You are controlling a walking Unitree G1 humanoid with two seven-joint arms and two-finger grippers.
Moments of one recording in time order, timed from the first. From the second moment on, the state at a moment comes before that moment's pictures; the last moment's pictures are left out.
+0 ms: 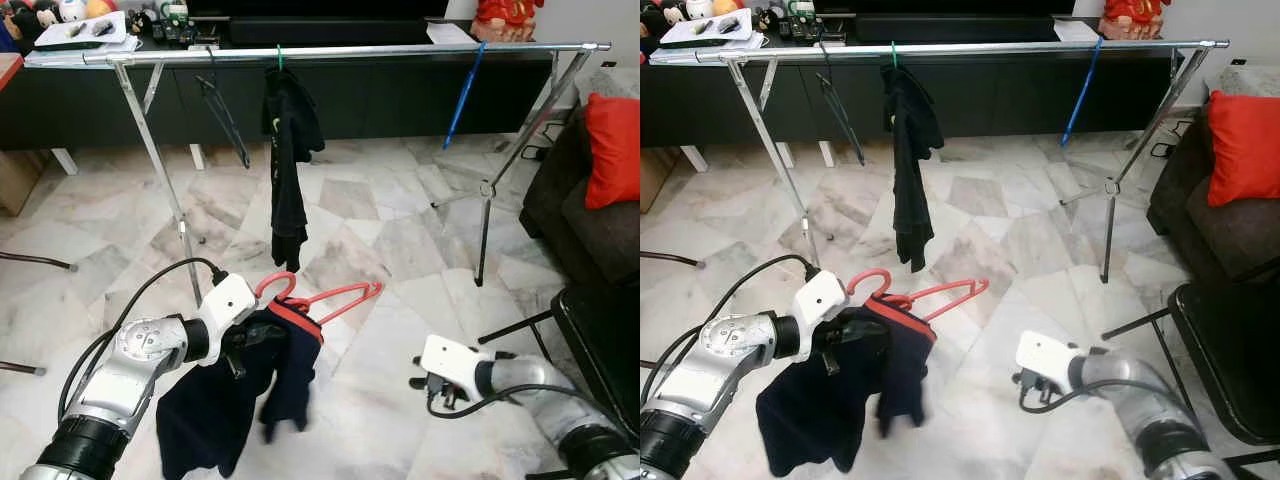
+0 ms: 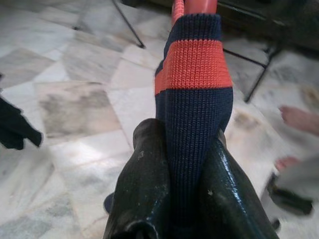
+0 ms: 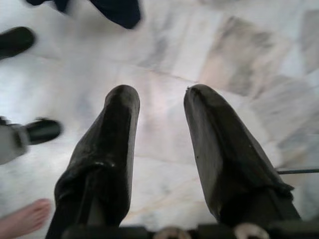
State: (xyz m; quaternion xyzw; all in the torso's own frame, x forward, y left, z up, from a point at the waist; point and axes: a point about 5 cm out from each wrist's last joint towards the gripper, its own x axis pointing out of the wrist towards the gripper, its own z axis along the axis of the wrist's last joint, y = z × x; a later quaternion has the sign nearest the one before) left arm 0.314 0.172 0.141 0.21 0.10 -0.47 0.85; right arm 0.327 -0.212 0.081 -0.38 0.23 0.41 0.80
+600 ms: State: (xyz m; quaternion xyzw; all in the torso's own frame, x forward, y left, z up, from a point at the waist) left arm 0.329 0.156 0.140 0.03 0.00 -0.37 0.93; right arm 0.367 -0.173 0.195 -0.33 -0.04 0.37 0.87
